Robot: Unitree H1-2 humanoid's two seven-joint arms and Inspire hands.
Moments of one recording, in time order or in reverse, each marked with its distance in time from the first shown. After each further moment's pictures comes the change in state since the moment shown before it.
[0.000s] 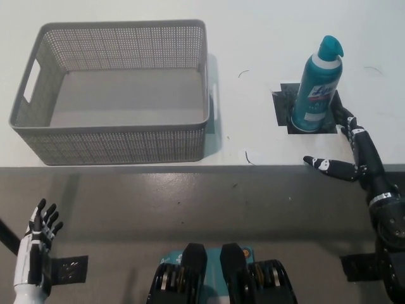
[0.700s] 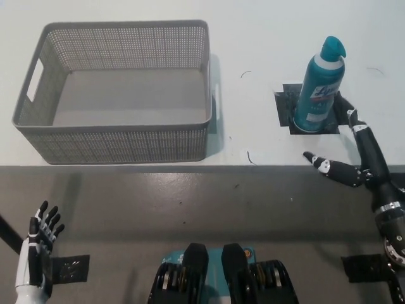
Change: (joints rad) left_arm 0.001 0.001 -0.004 0.013 0.008 -0.001 0.000; right_arm 0.092 -0.021 0.056 -0.250 -0.081 0.010 -0.003
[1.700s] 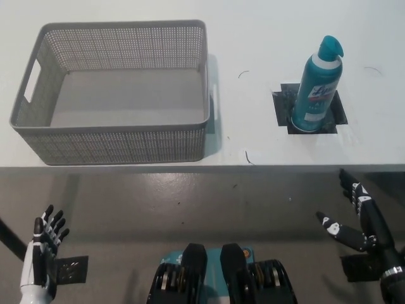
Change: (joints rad) left_arm -0.012 -0.002 -0.003 0.036 -0.001 0.026 -0.001; right_arm 0.239 0.012 0.004 0.006 0.143 -0.072 0.032
